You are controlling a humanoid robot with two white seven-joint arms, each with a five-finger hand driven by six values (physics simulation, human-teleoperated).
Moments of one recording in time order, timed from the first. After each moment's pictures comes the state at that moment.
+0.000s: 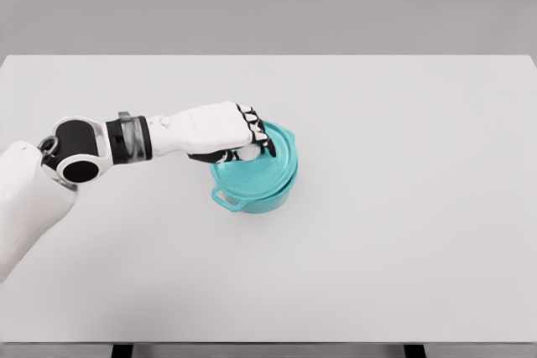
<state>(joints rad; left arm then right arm) -0.60 0.49 -0.60 -1.52 -0.54 -0.61 -0.52 0.01 0.00 -0.30 0.05 0.25 -0.01 0.09</state>
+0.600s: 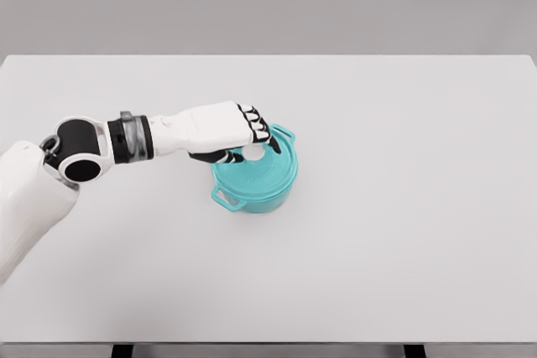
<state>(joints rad) -0.60 0.48 -0.60 -1.51 -0.54 -0.61 -0.52 0.01 0.00 -0.30 0.05 0.25 -0.01 0.09</state>
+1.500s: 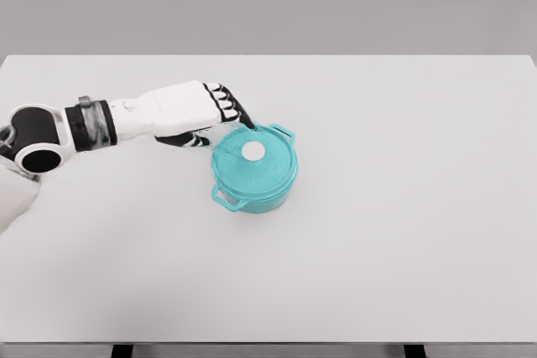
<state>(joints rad) -0.60 0.60 -0.50 -1.56 -0.53 -0.61 -0.52 0.01 0.00 -0.30 0.05 0.25 -0.01 0.09</state>
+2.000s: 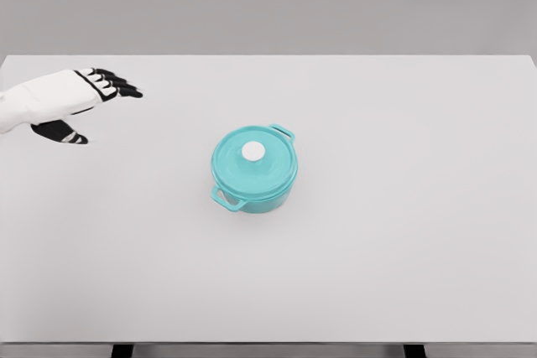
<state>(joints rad) -0.49 0.85 -0.34 -1.45 -0.43 -0.61 -0.53 0.01 0.00 -0.30 0.05 0.25 -0.01 0.09</state>
